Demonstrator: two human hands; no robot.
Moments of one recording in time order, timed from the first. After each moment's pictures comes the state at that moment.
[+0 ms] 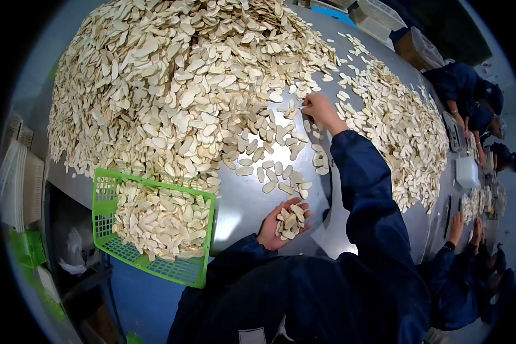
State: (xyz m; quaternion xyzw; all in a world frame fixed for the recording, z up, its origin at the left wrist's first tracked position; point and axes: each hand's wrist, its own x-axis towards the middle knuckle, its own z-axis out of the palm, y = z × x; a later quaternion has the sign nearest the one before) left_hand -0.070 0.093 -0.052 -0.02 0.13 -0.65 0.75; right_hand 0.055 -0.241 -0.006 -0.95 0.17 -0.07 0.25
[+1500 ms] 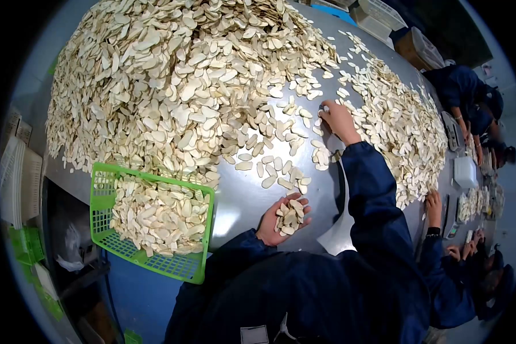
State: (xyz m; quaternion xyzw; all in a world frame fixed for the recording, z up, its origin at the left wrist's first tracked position) left_hand -0.070 0.092 -0.055 -0.07 0.14 -0.65 0.74; right_hand -0.003 -0.236 0.008 -0.96 0.23 -0.08 0.15
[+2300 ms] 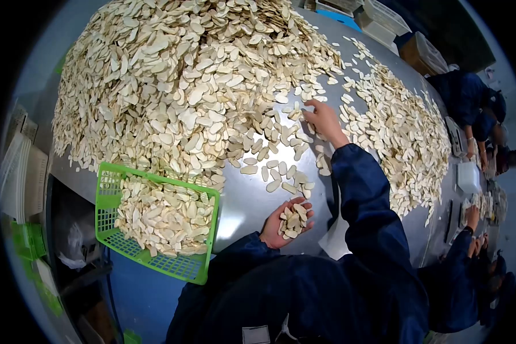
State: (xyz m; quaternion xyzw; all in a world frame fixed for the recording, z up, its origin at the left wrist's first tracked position) left_hand -0.071 0.091 -0.057 -0.06 0.13 -0.65 0.75; right_hand 0.035 -0.201 0.008 -0.92 0.22 -0.11 0.30
